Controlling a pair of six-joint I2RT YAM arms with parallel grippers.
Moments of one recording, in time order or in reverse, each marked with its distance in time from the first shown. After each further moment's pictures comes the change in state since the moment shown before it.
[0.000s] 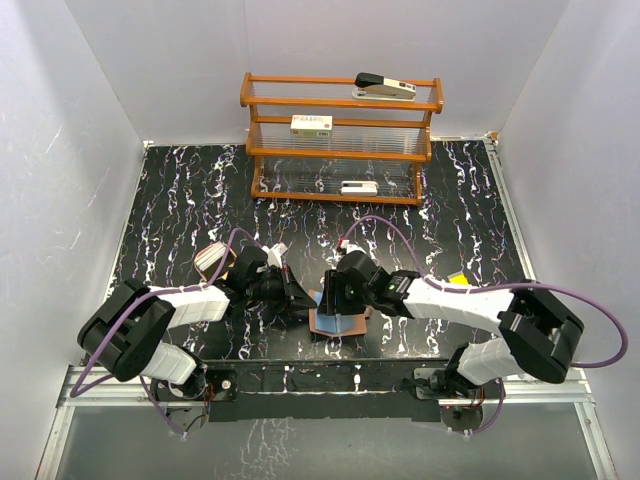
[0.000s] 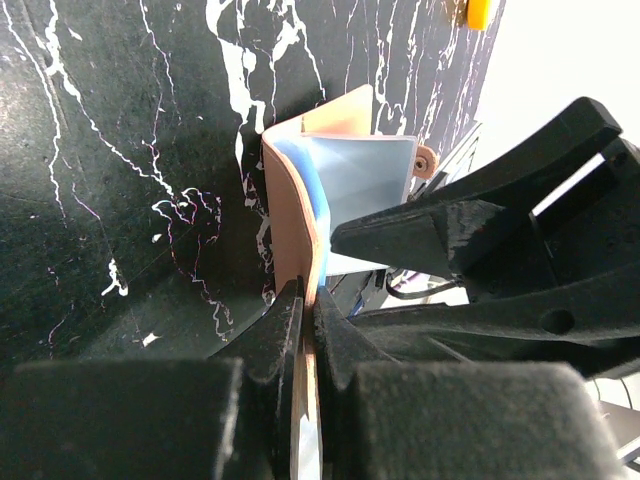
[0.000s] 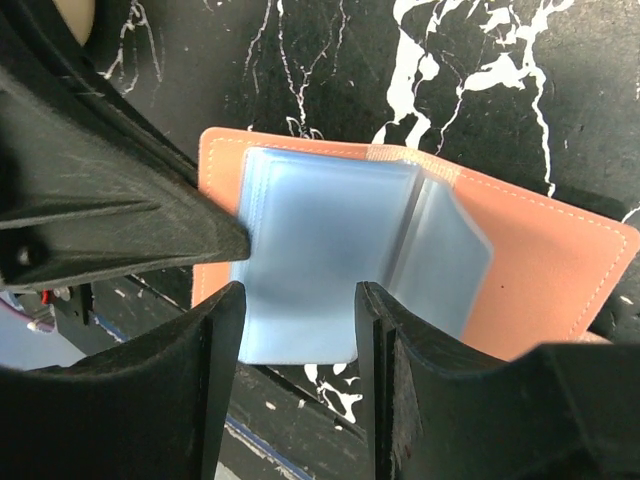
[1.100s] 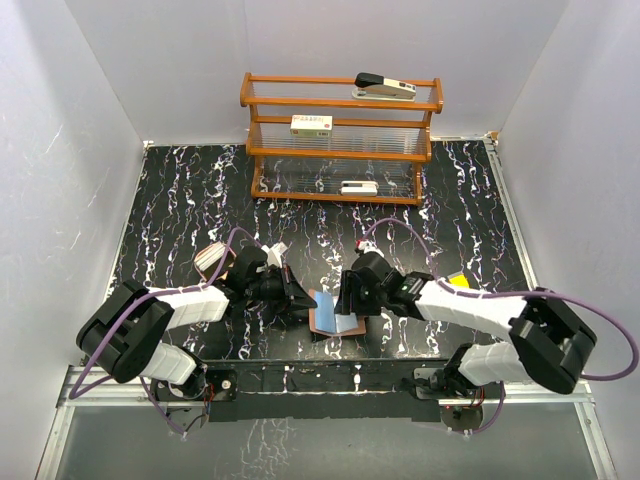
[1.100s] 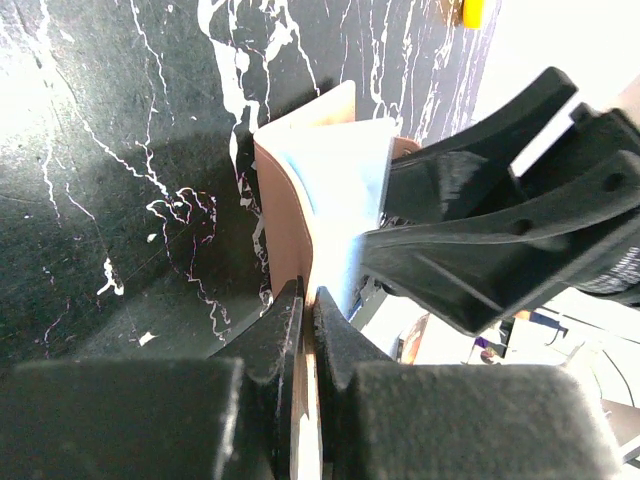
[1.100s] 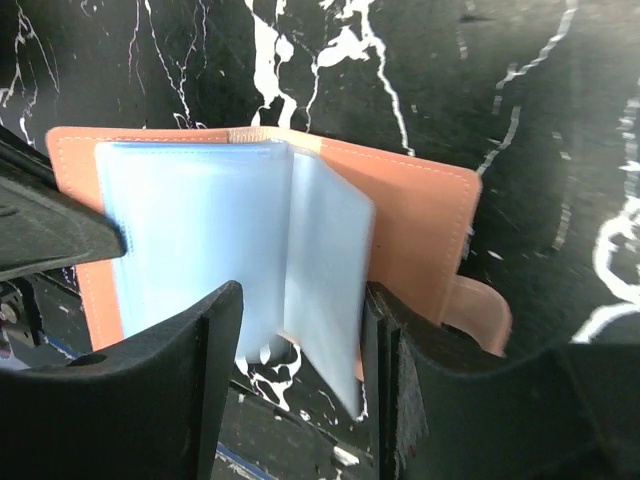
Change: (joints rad) left arm 0.000 -0.009 0.000 0.000 0.001 0.003; right arm -0.080 -0.033 -0.100 0.005 0.003 -0.013
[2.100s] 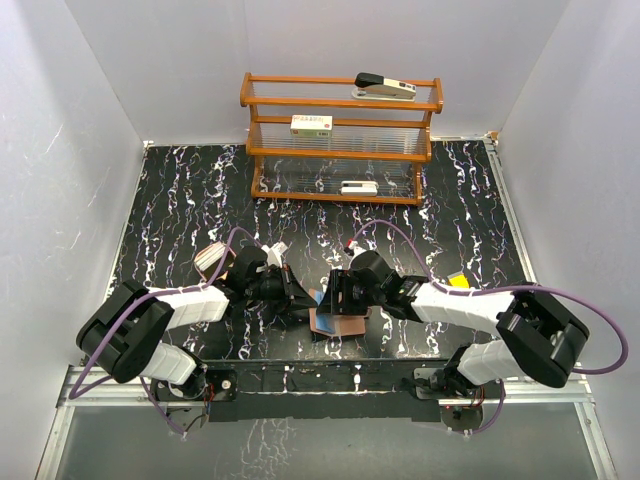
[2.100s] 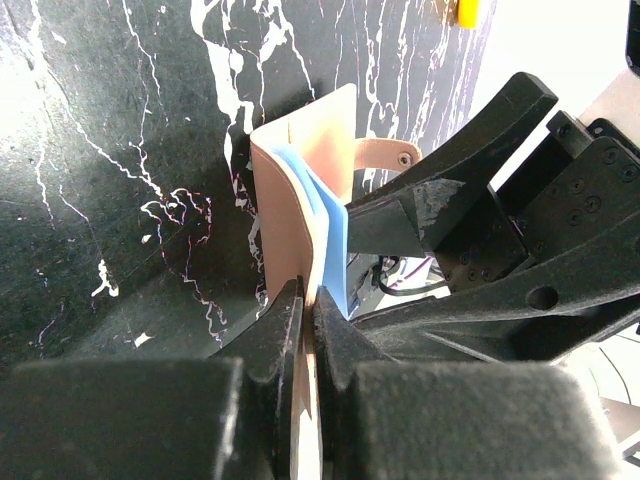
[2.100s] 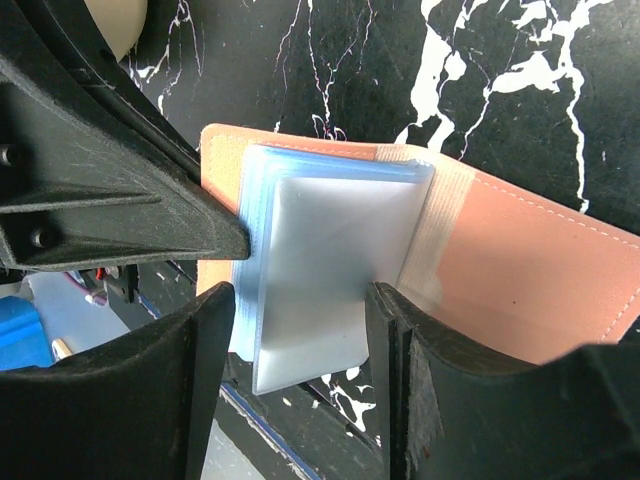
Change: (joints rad) left arm 0.000 0.000 0.000 0.006 0.003 -0.004; right arm -0.001 0.021 -0.028 0.211 -0.167 0.031
